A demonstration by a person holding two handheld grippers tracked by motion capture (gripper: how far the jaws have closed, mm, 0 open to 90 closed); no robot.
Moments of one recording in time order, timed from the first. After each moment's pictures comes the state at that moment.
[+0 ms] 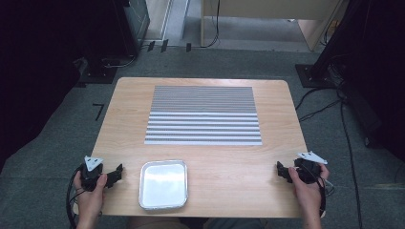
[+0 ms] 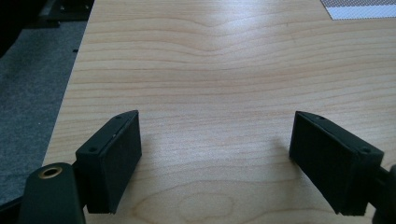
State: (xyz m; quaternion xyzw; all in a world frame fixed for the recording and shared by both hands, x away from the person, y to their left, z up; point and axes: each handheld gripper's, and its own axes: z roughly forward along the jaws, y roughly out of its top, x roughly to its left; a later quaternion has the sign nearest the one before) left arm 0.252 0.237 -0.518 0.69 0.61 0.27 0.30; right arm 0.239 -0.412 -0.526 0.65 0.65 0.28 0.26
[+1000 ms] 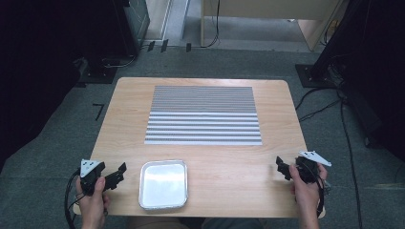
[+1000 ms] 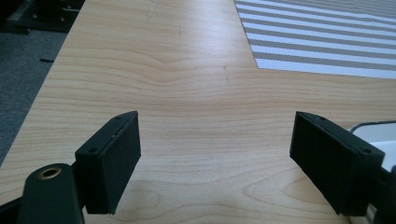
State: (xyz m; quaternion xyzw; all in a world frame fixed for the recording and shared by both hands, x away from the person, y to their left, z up) left arm 0.230 0.221 -0.492 0.65 0.61 0.24 0.39; right arm 0.233 -0.399 -0.506 0.67 0.61 0.34 0.26
